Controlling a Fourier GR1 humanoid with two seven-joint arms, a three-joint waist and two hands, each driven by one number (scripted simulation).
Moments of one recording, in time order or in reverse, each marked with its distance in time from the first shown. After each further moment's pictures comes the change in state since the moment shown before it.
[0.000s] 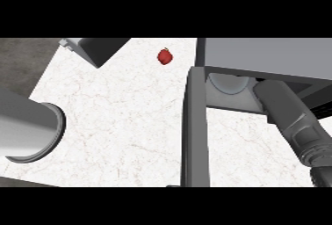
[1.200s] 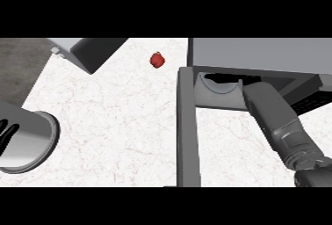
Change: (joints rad) left arm -0.027 -0.038 -0.182 0.036 -0.062 -0.128 -0.012; right arm 0.030 0.086 -0.182 -0.060 -0.201 0.442 -0.268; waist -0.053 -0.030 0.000
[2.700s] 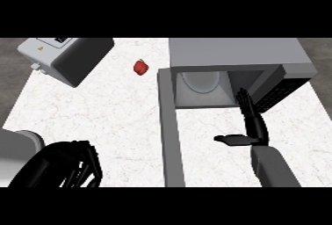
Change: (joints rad) left arm -0.035 -0.063 -0.528 -0.021 -0.284 0.202 0.046; right arm 0.599 0.105 0.030 -0.391 -0.155 0.494 -0.127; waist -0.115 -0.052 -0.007
